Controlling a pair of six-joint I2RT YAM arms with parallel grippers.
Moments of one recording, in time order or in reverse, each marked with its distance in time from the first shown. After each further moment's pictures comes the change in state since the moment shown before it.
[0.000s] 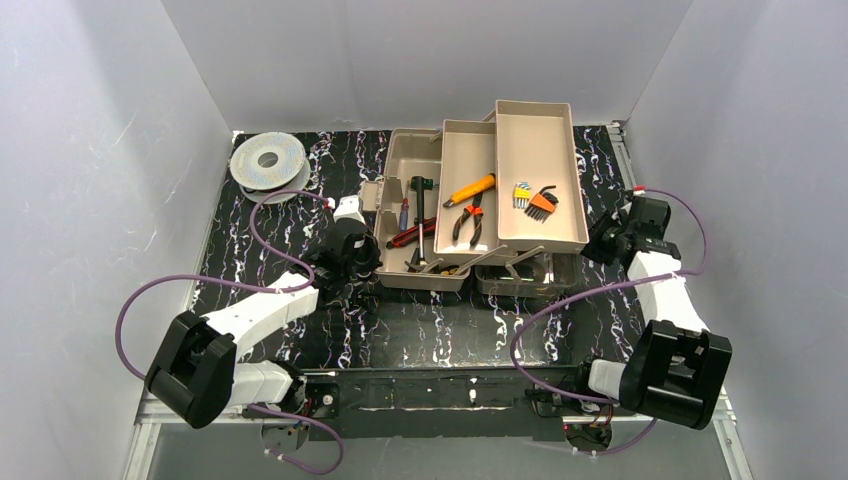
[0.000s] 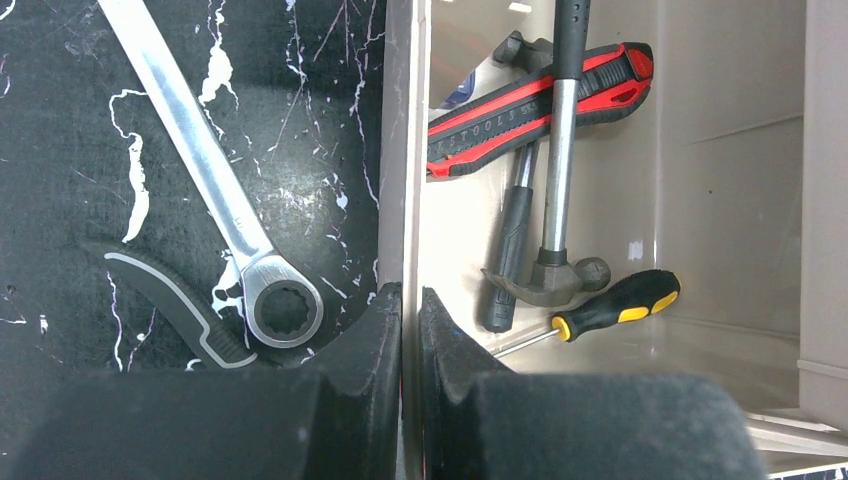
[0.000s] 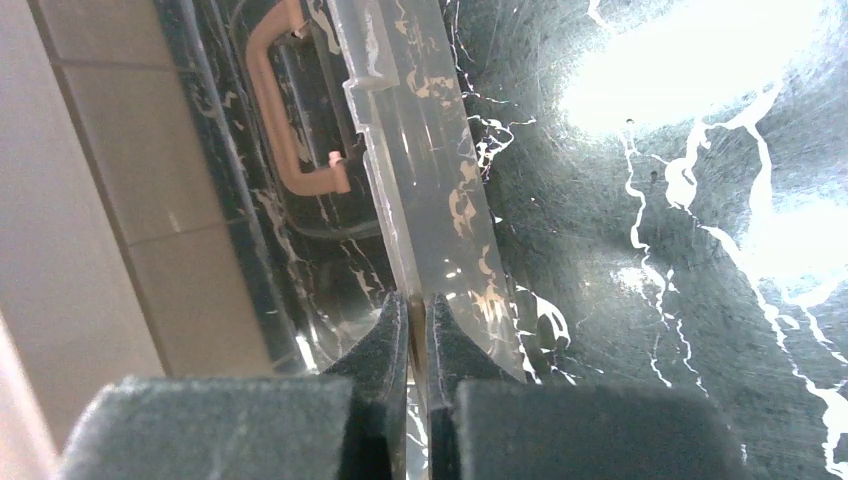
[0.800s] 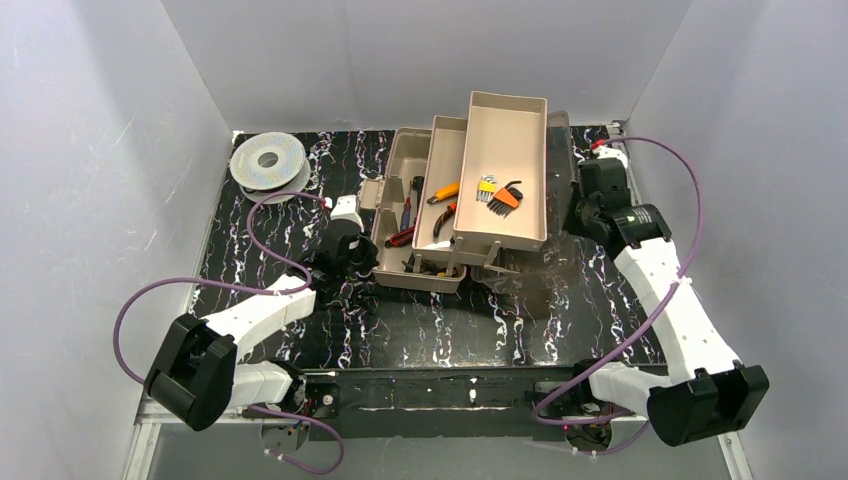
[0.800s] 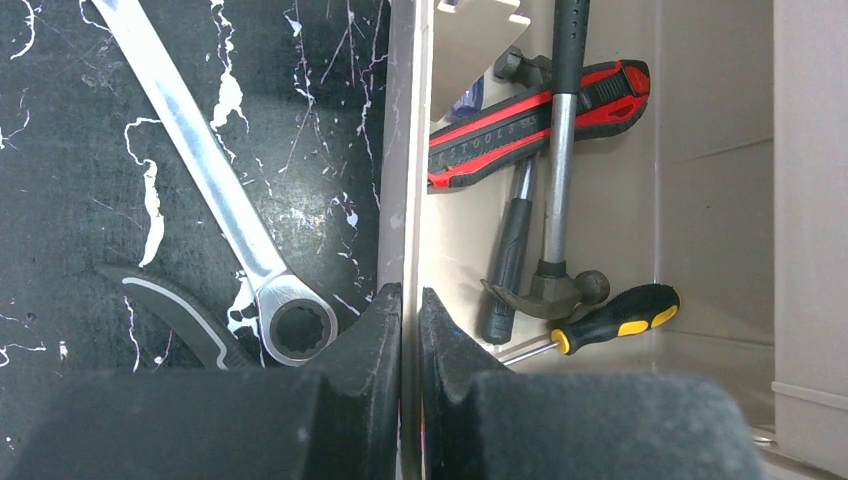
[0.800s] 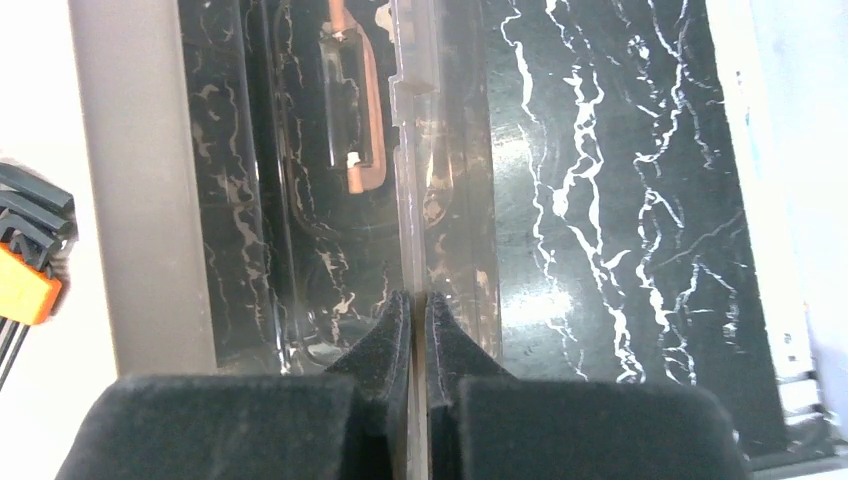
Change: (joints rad) left arm 0.023 -0.012 -0.037 0.074 0.043 0.046; right arm 0.497 -0.091 0.419 -0.442 0.669 -0.105
